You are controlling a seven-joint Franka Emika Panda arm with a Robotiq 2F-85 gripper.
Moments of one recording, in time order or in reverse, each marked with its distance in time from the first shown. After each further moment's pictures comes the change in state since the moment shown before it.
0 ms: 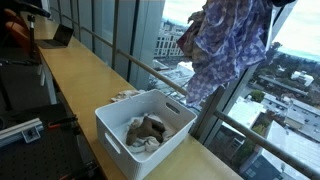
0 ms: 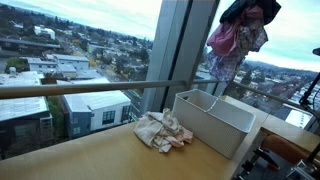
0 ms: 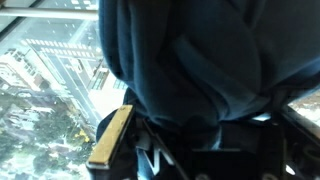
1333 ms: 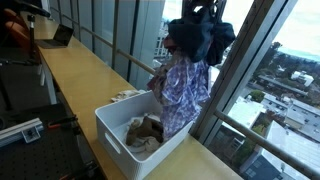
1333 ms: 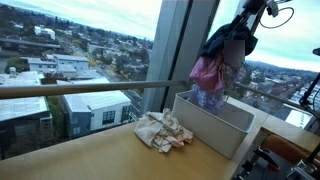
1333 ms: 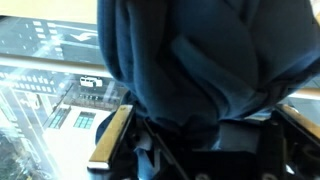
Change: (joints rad) arm 0.108 -0.082 0.038 -0.501 -0.001 0.165 0.001
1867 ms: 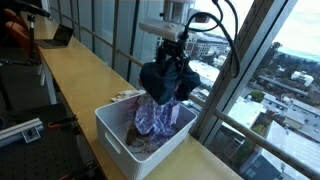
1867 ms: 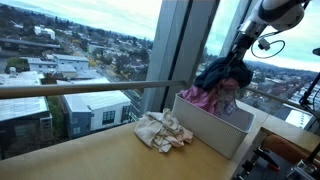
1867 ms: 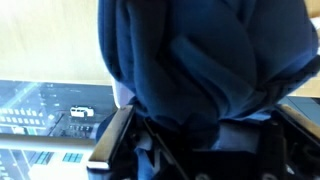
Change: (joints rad) arm 0.013 -0.057 0.014 -0.428 -0.002 0.227 0.028
